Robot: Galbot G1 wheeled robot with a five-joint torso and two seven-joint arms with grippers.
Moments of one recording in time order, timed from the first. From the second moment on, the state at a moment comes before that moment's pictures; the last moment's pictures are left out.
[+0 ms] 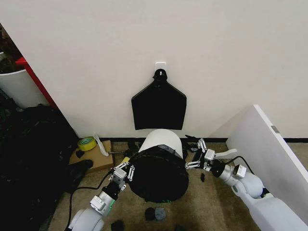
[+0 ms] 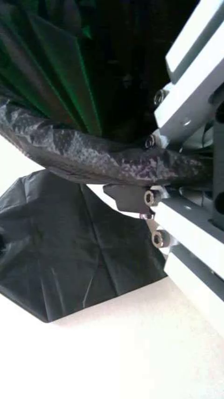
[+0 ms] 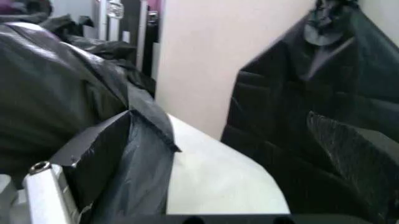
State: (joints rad) left arm 1.48 -1.09 -0.28 -1.89 -0.11 -0.46 0.14; right arm -1.15 0.94 0.27 1.68 0.51 0.49 -0.66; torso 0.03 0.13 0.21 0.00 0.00
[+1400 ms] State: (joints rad) left arm 1.41 -1.21 -0.26 -2.07 -0.93 0.47 -0.54; right arm -1.32 1.12 0.26 1.98 0.02 0.58 -0.22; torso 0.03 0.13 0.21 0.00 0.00
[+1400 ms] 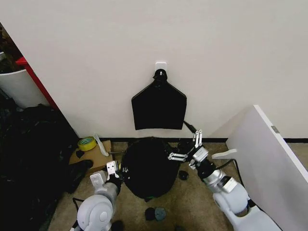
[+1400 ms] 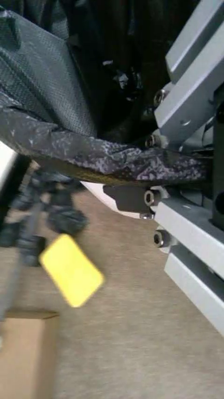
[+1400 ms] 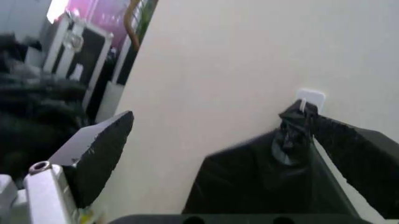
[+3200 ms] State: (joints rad) left arm 1.50 -1.25 -0.30 -2.23 -0.20 0.01 -0.45; right arm -1.36 1.16 0.32 2.04 0.21 0.28 0.09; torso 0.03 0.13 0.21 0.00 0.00
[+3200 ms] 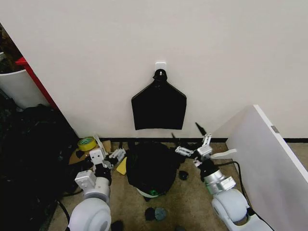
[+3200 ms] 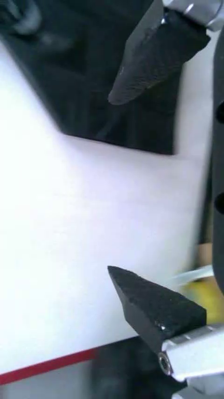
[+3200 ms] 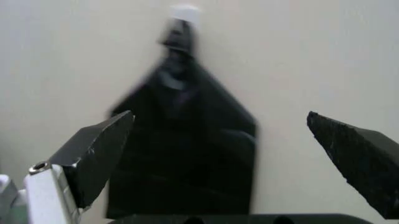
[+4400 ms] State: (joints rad) left arm 1.54 -1.40 -0.54 -2.19 -0.20 -0.11 -0.06; right arm -1.45 1.44 0.54 2.08 0.15 0.17 -0.06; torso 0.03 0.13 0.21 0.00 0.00
